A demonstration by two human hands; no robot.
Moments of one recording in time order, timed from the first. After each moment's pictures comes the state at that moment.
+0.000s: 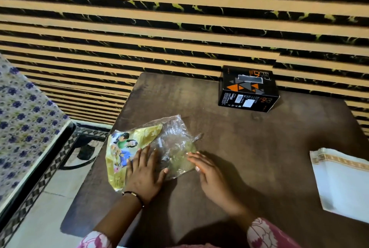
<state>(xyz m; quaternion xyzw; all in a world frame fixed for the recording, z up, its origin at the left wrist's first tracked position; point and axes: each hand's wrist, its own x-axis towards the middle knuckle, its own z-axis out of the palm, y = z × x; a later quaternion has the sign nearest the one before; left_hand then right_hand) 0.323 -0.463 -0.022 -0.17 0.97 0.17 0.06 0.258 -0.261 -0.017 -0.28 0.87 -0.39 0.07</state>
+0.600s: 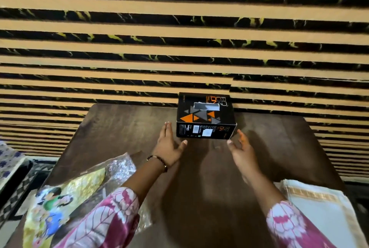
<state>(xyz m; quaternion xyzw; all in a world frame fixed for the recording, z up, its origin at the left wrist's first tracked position) 0.086 -0.331 0.034 -0.09 0.92 0.37 0.06 0.064 -0.113 0.026 0.12 0.83 -0.54 0.04</state>
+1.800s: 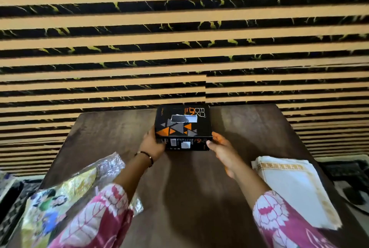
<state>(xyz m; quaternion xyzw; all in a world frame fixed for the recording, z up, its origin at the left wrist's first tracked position) 0.097 -0.330 0.027 -0.14 0.88 0.45 0.05 0.117 -0.101 0.053 0.13 0.73 -0.66 0.16</state>
